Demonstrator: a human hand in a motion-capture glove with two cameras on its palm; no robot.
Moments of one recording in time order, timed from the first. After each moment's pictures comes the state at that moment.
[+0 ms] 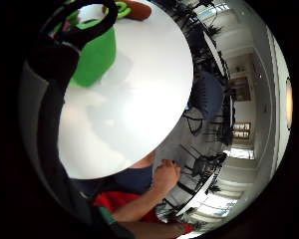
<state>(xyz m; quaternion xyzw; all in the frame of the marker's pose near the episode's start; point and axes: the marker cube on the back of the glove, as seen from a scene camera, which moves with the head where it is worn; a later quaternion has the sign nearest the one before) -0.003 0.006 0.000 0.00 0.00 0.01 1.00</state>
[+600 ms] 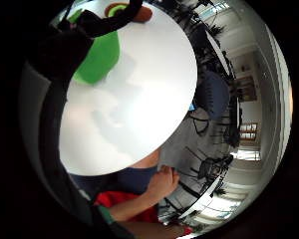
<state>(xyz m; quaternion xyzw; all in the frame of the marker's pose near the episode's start) 0.005 0.022 -0.008 0.01 -0.03 0.01 1.00</state>
